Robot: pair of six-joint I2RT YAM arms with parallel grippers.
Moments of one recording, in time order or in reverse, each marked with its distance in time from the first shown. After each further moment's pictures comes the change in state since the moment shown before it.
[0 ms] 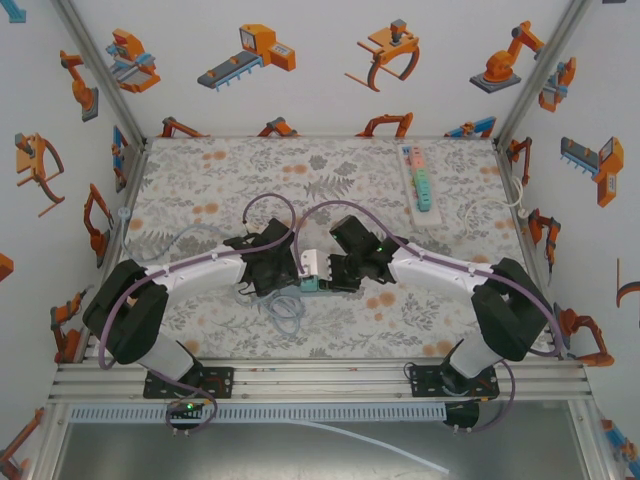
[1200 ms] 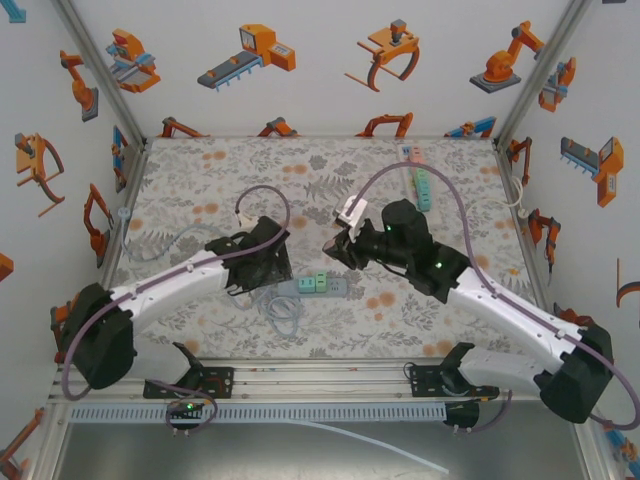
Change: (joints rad) left arm -0.018 -0.220 0.045 -0.139 -0.142 0.121; right arm -0.034 -0.462 -0.063 0.279 0.093 0.661
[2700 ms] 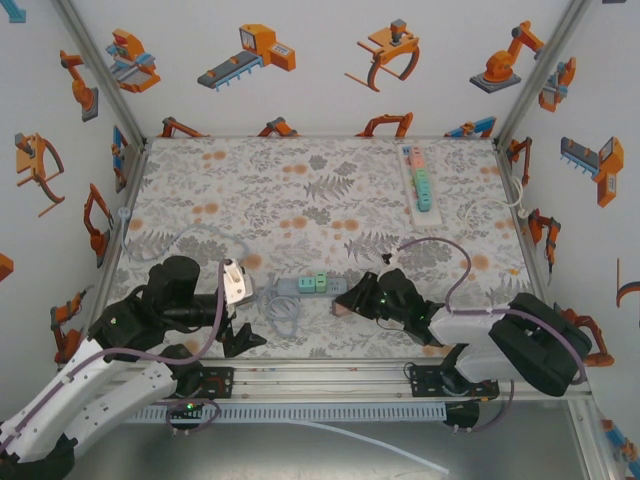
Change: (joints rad) left arm 0.009 -0.795 -0.148 -0.174 0.780 1.137; right arm 0.032 0.217 -0.695 0.697 0.232 1.229
